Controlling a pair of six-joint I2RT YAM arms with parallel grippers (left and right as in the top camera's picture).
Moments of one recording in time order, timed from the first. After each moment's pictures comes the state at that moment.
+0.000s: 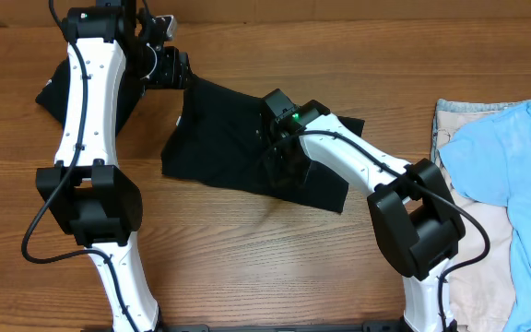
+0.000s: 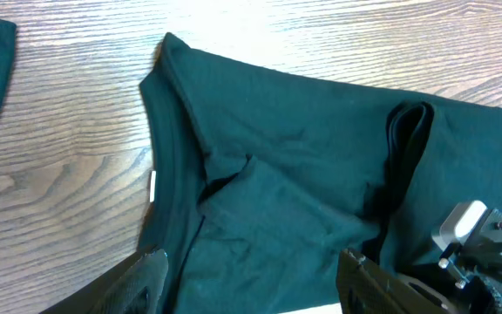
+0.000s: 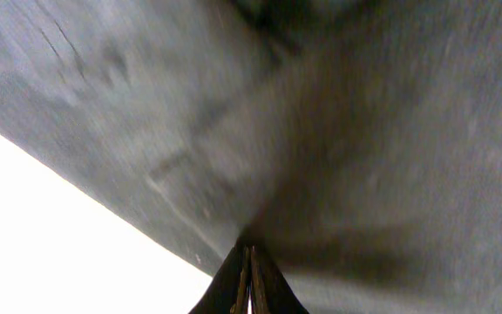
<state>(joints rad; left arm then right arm) 0.02 2.21 2.26 -1.34 0.36 0.08 0.60 2.11 1.58 -0.98 -0.19 0.23</state>
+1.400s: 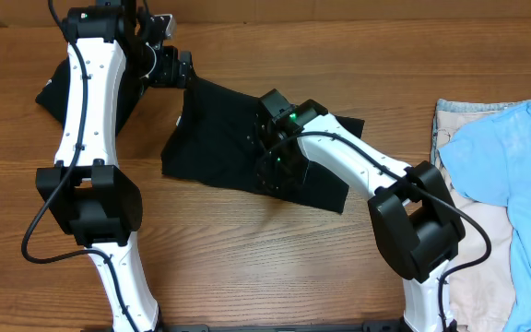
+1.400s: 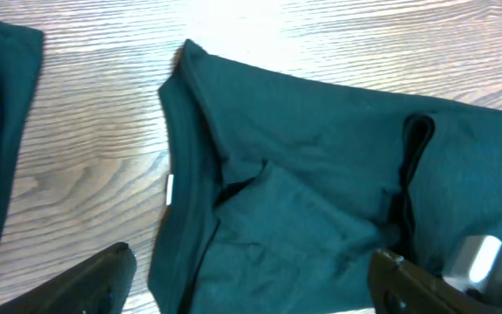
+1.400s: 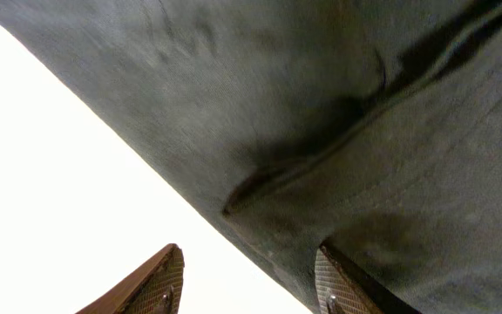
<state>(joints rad) 0.02 2.21 2.26 -1.32 0.31 0.08 0.61 2.09 1.61 -1.00 -0.25 0.10</state>
